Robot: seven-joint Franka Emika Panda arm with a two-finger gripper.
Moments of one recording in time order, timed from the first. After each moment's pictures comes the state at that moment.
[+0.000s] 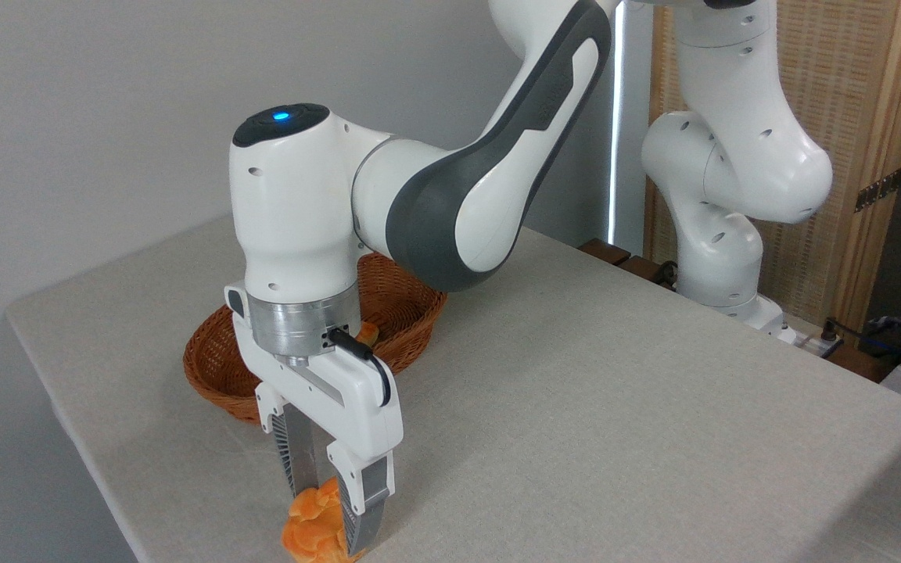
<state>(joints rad) -0.01 0.22 0.05 -1.86 0.03 2.25 0.73</state>
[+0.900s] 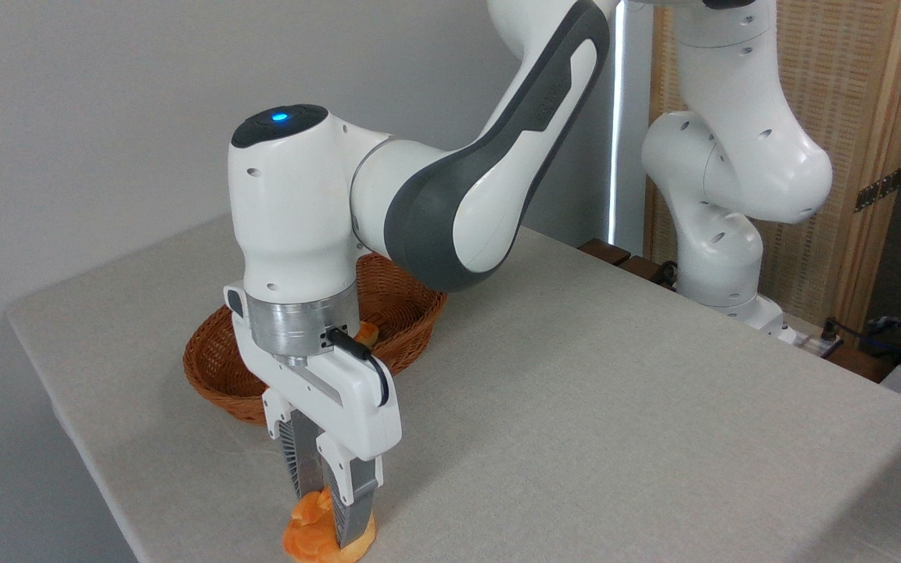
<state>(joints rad) -0.02 0.22 0.04 -1.86 0.03 2.25 0.73</state>
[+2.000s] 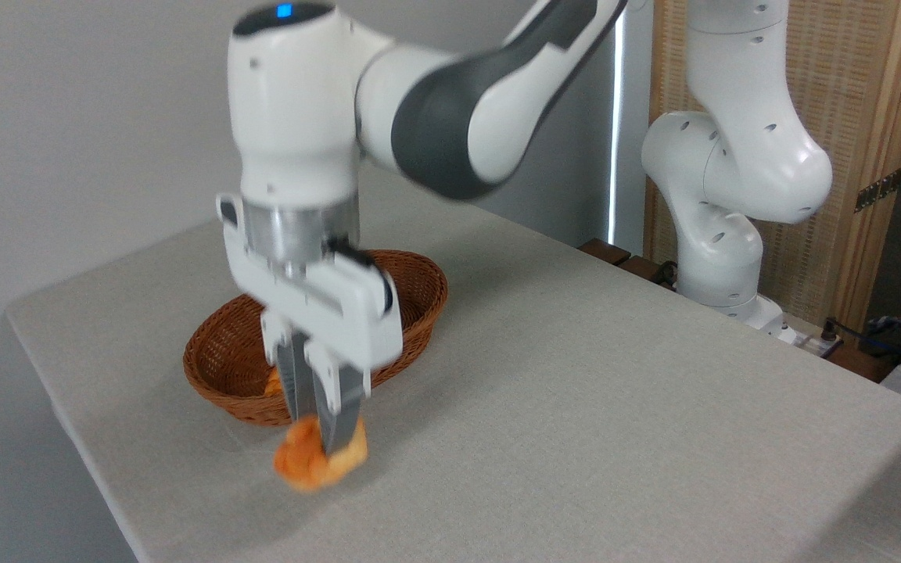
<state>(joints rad) -0.02 0.08 0.03 -1.84 -0.05 2.09 0.73</state>
